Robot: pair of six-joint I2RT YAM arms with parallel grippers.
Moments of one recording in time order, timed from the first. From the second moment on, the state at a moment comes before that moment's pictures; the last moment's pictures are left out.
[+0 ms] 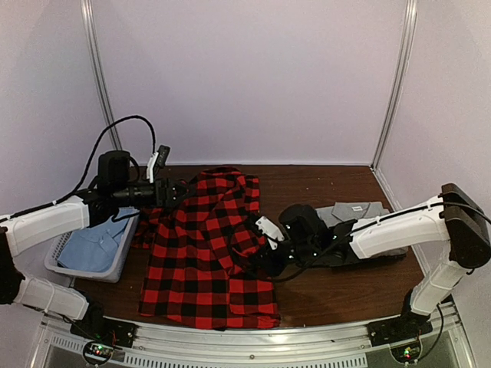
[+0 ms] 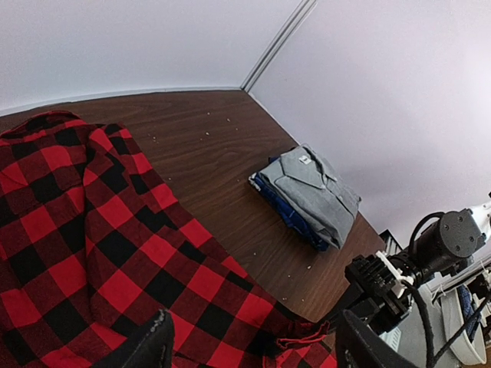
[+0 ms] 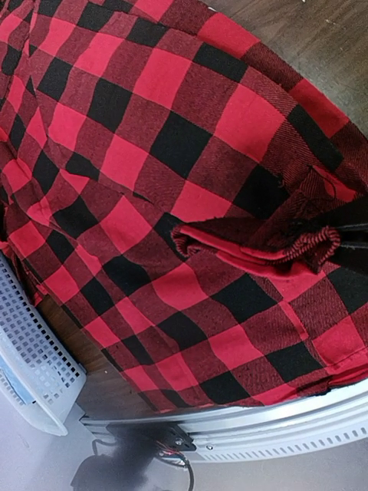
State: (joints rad) left arm -0.42 1.24 0.80 0.08 0.65 -0.37; right arm 1.04 1.62 0.88 0.10 -0.16 0.26
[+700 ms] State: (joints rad) left arm -0.44 1.28 0.79 0.09 0.65 -0.40; right arm 1.08 1.59 0.75 0.16 -0.20 0.39
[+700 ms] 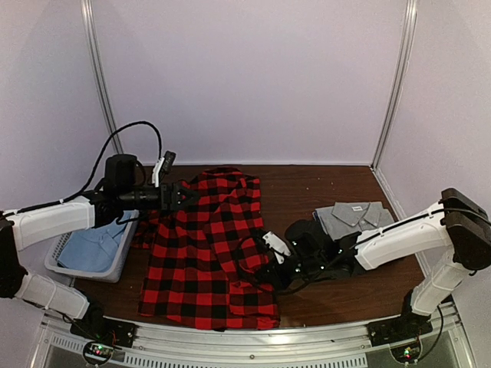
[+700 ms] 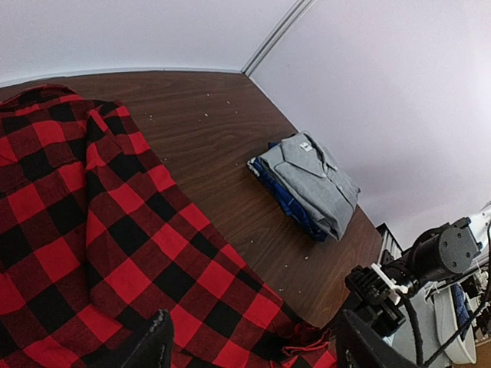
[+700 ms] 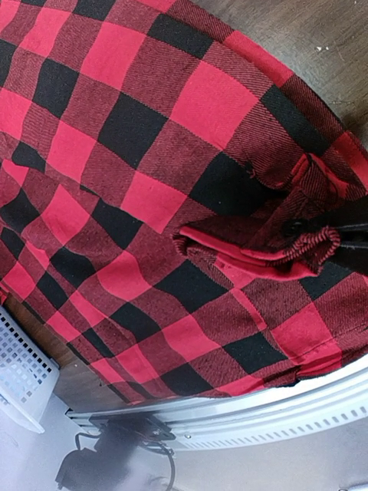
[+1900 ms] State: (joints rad) left arm -0.44 1.30 0.77 0.11 0.64 -0.42; right arm 1.09 1.45 0.74 0.14 -0.19 0.46
